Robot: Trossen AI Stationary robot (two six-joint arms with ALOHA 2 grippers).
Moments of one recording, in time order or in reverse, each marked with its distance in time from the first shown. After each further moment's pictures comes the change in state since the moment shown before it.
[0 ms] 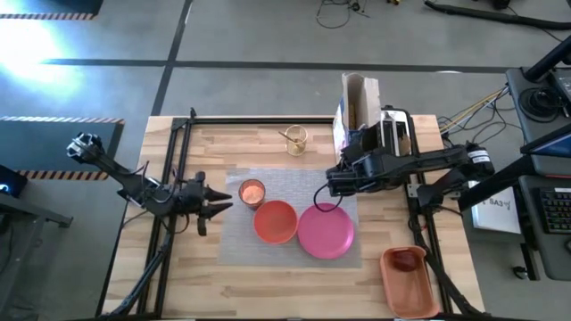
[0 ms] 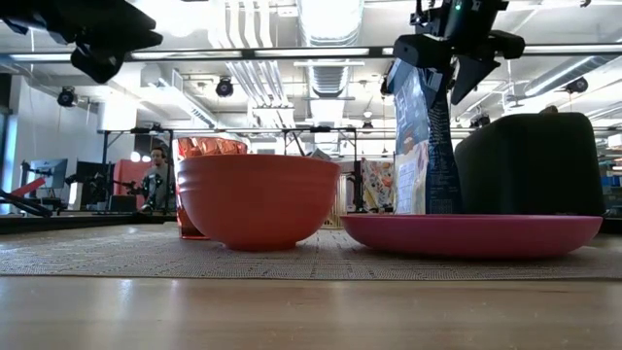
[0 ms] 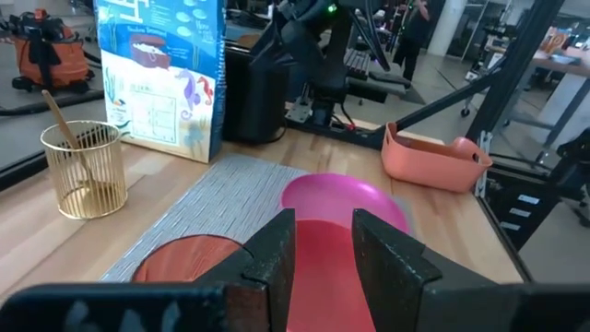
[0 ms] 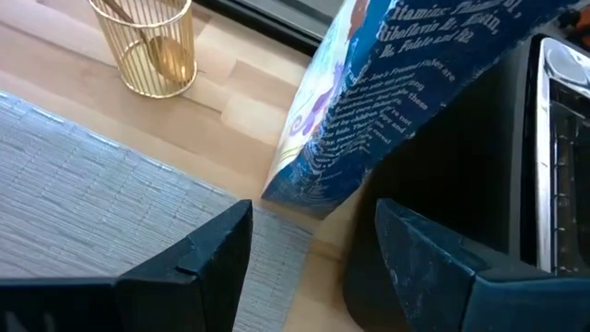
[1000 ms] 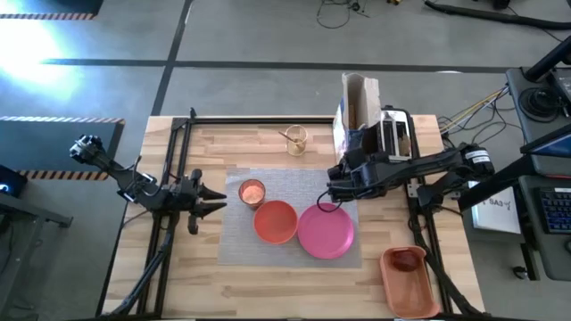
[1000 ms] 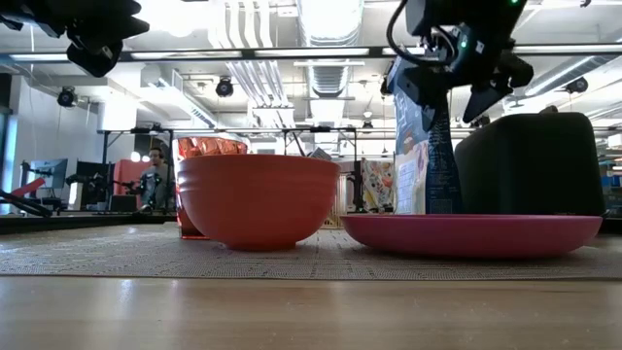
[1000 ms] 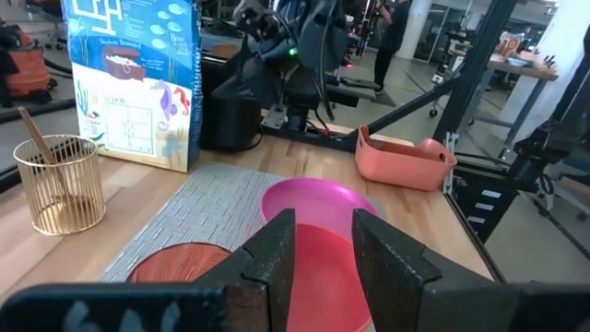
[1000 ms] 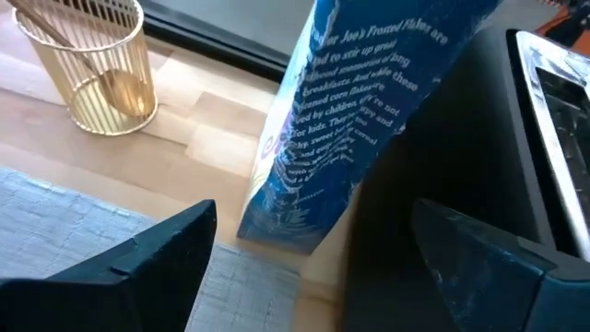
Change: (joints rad) left arm 0.000 -0.129 0.000 -0.077 0.078 0.044; right arm 0.000 0.001 -0.191 0.130 0.161 0.118
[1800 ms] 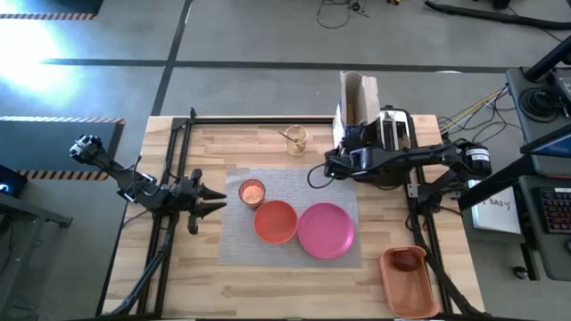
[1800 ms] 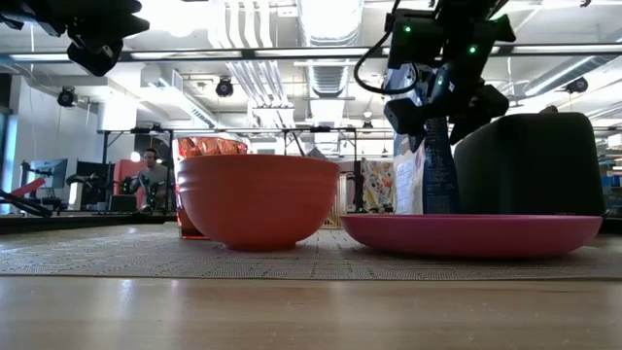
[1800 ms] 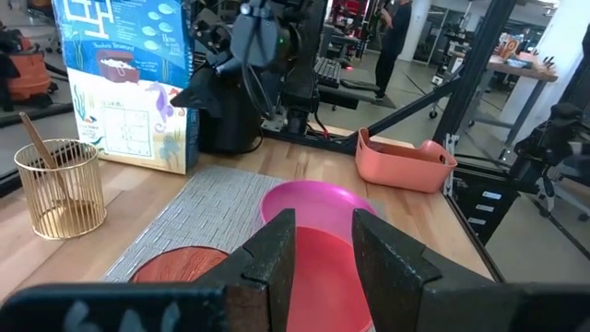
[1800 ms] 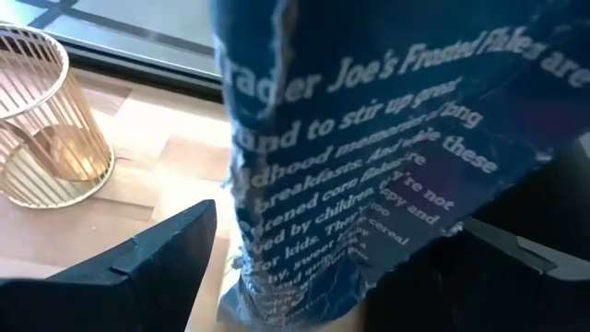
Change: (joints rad) left arm 0.000 0.000 0.000 0.010 -0.002 0.011; right arm -0.224 0.001 -0.112 0.351 0.021 -0.231
